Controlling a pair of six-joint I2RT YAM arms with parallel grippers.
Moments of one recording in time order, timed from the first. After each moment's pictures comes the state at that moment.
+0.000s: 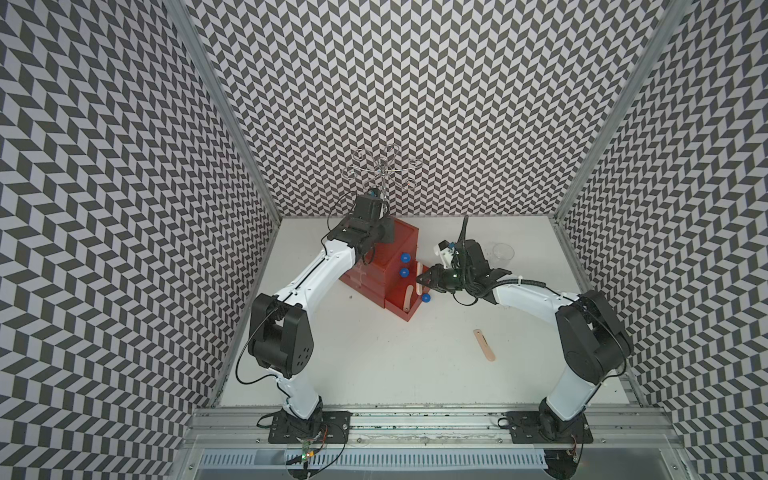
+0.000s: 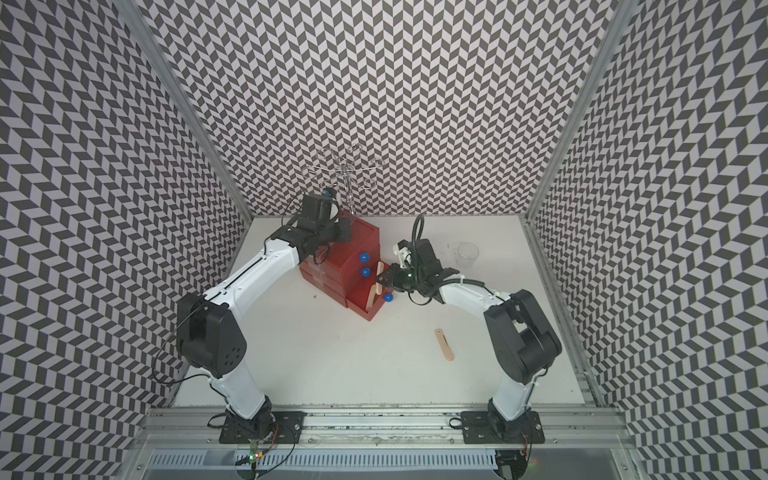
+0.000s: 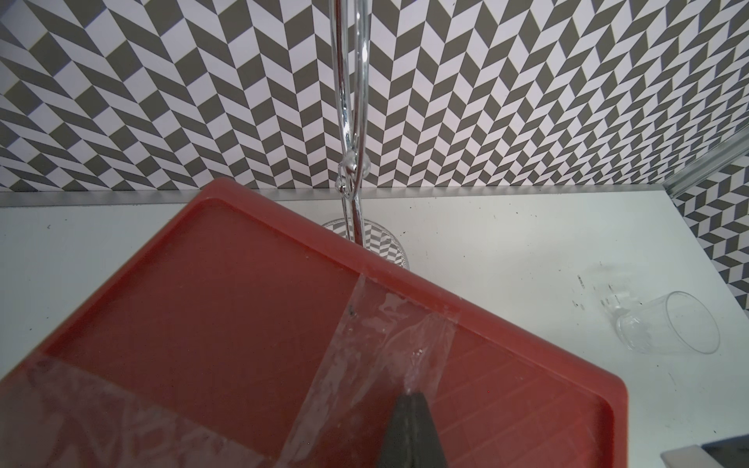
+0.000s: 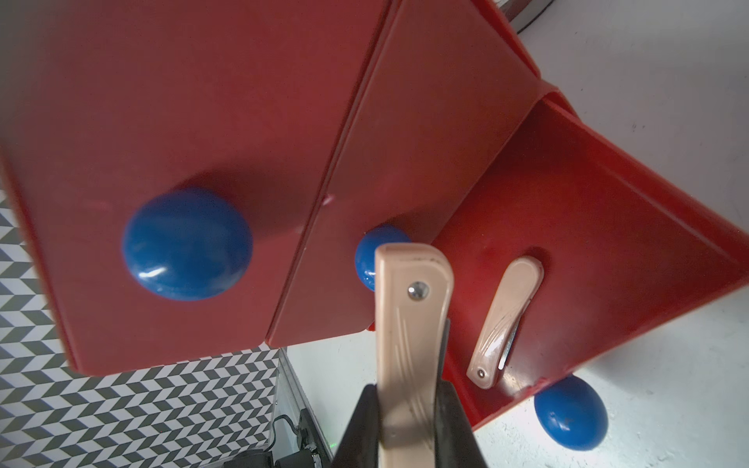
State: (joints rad) left arm -0.40 1.78 1.59 -0.46 -0.06 -0.28; right arm 0.53 1.75 1.11 -0.01 -0.58 0.77
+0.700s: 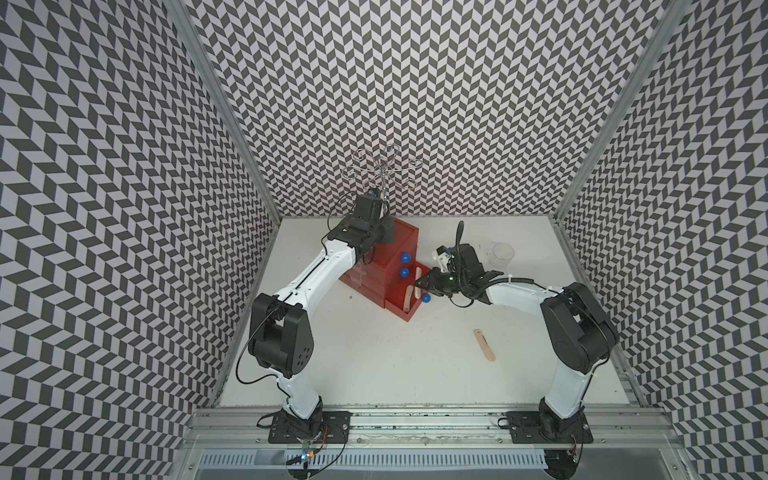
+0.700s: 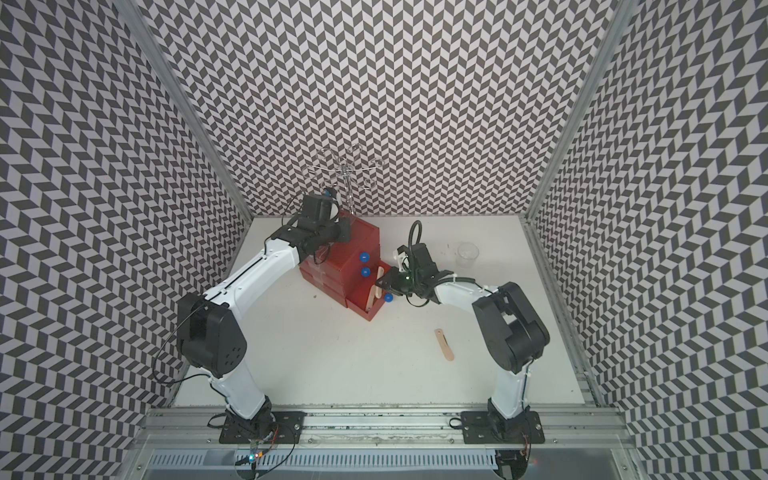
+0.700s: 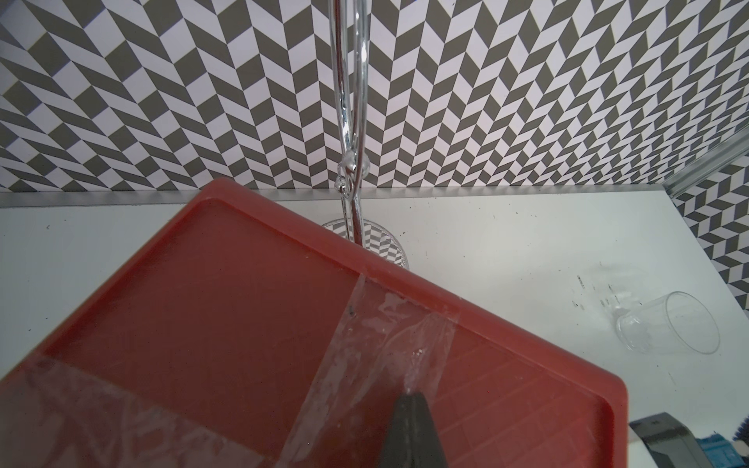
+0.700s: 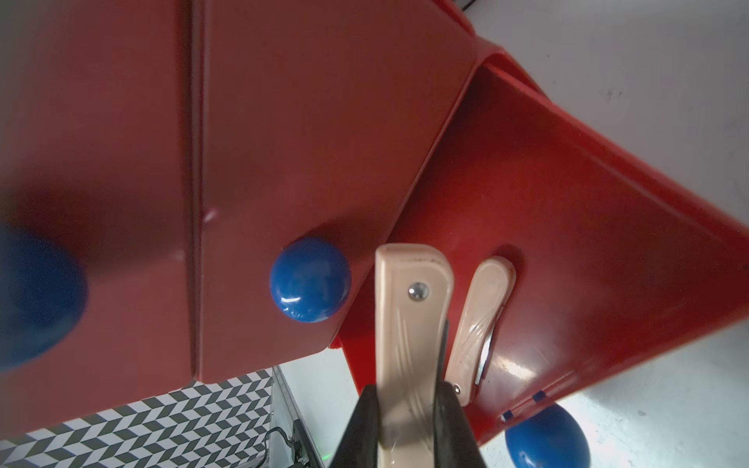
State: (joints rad) left arm -0.40 1.78 1.59 -0.46 -0.06 -0.28; right arm 0.53 1.84 1.11 0.04 -0.57 0.81
